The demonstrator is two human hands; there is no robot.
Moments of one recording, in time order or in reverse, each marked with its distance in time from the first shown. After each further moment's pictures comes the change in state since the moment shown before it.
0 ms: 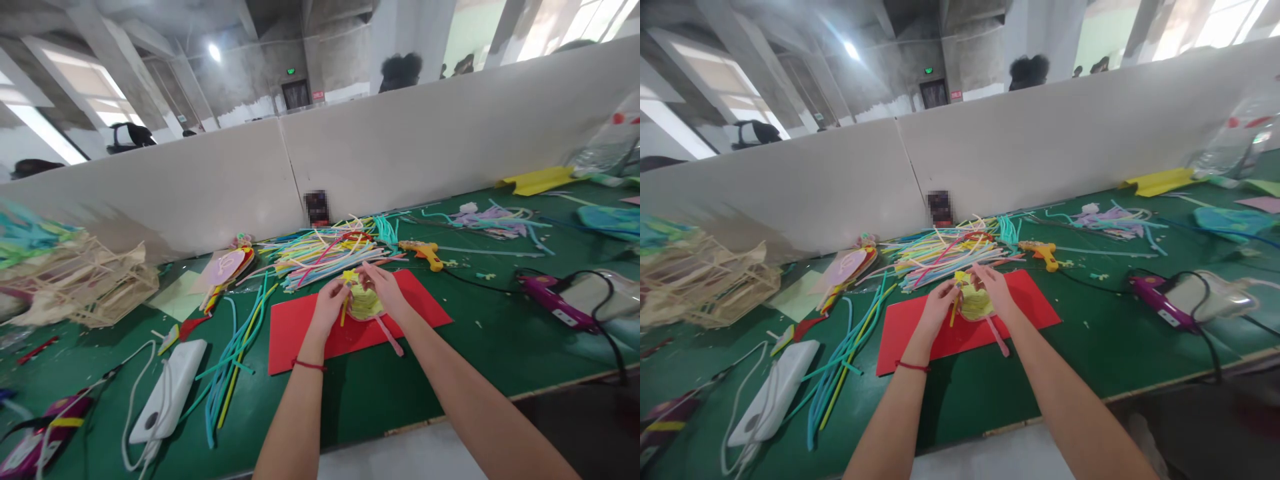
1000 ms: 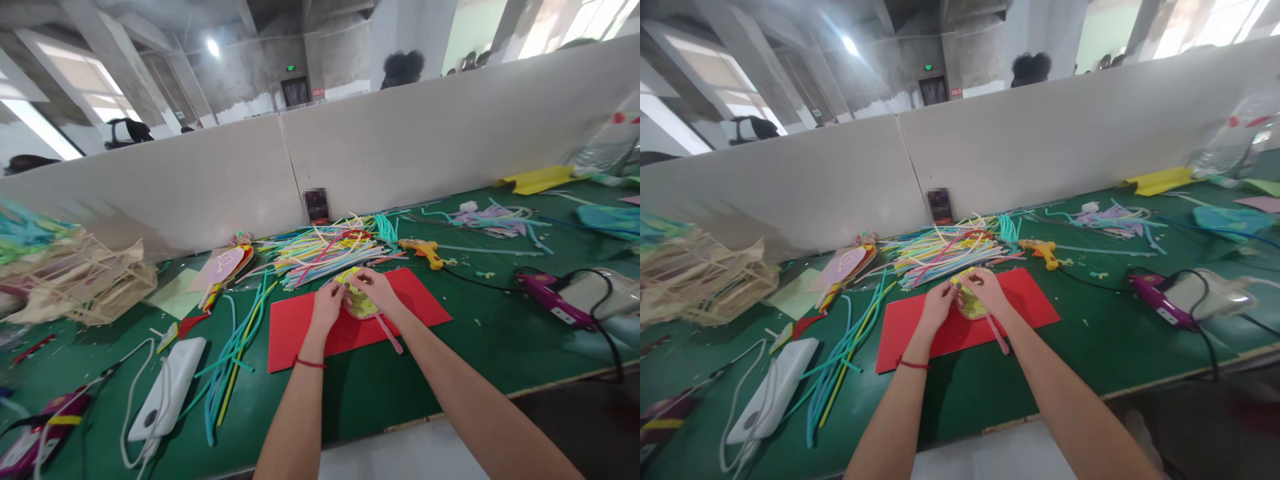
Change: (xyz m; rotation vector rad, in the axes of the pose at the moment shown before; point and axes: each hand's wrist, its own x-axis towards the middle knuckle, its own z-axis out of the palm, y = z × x) left_hand -0.002 0.002 -0.005 0.351 0.012 0.032; right_hand -0.003 0.005 0.005 -0.319 -0.068 -0.125
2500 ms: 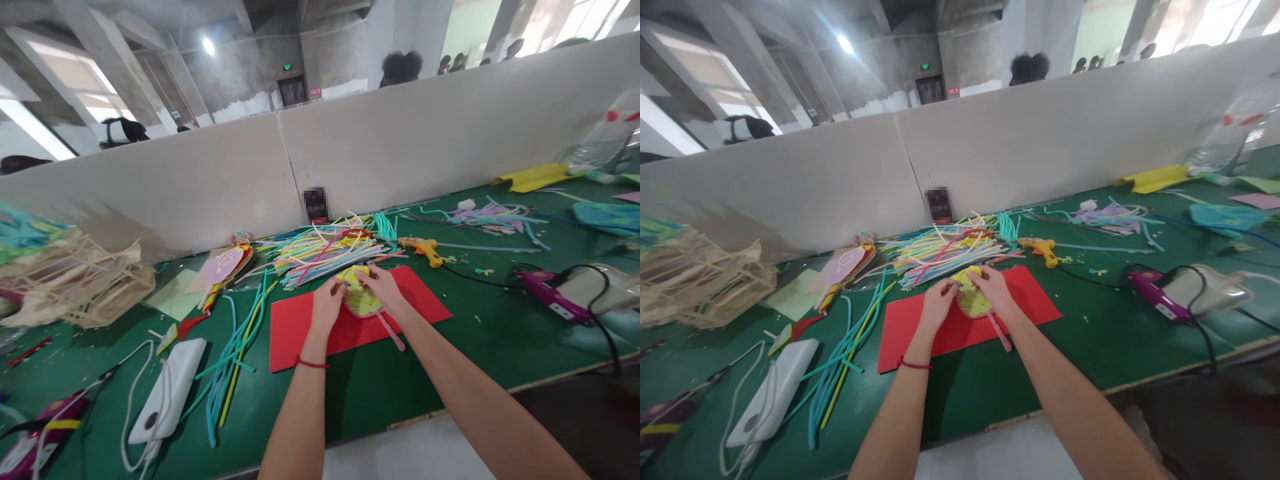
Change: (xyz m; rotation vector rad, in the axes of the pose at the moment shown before) left_hand 0.000 0.000 -0.003 0.187 0.073 0.063; right_hand 0.000 0.001 -0.004 0.098 0.037 0.195
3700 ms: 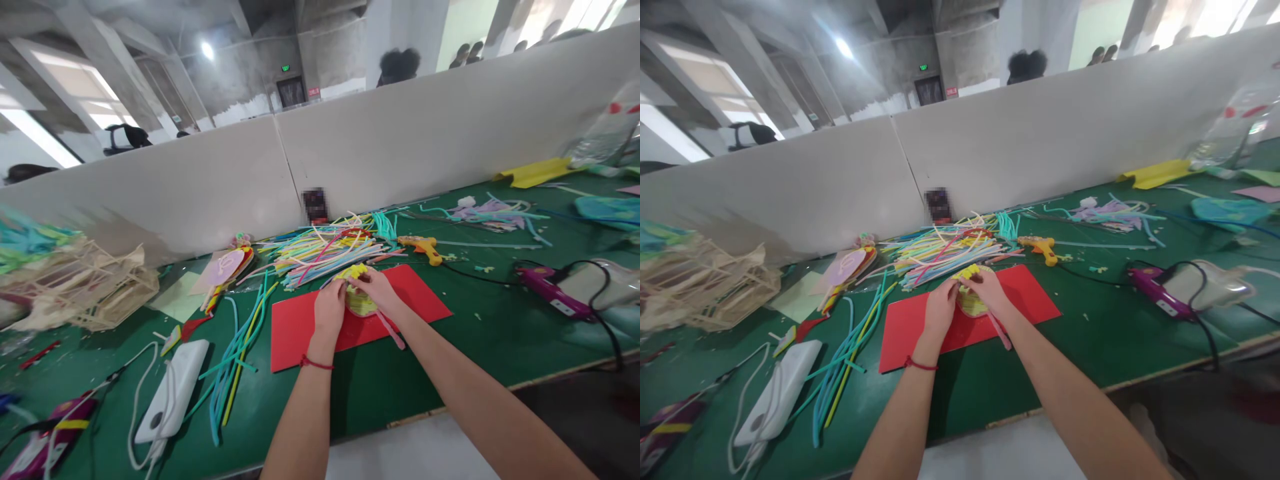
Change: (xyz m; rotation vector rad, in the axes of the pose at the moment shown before) left_hand -0.006 -0.003 0.007 0.437 0.037 0.177; right_hand 0.002 0.010 0.007 0.039 -0.061 0.006
